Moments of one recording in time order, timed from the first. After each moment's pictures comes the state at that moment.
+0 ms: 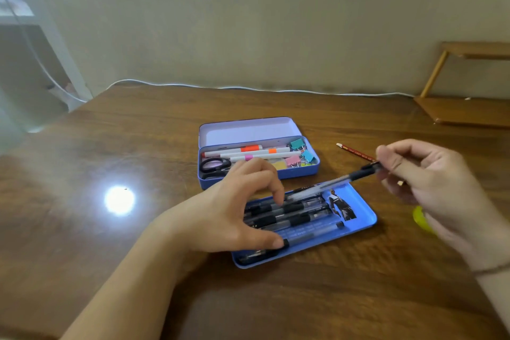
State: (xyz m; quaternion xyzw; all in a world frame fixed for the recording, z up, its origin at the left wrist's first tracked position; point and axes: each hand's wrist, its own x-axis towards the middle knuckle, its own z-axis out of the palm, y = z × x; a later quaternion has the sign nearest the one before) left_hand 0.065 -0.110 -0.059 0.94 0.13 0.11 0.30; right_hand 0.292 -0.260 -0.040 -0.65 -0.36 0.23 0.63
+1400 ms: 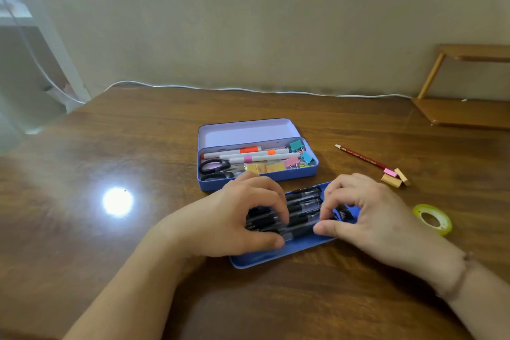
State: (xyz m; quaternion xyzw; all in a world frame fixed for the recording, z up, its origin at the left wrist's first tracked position) left_hand 0.068 -0.110 -0.062 0.95 0.12 0.06 0.27; right_hand 0.273 -0.251 -0.071 -0.72 -0.63 0.09 0.27
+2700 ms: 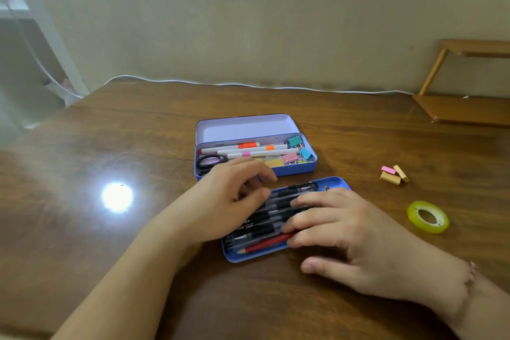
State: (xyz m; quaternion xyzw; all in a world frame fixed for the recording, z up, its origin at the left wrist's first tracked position) left_hand 0.074 -0.106 -0.072 0.91 0.22 0.19 0.30; right_hand 0.261 -0.259 -0.075 -0.56 -0.82 0.04 0.14
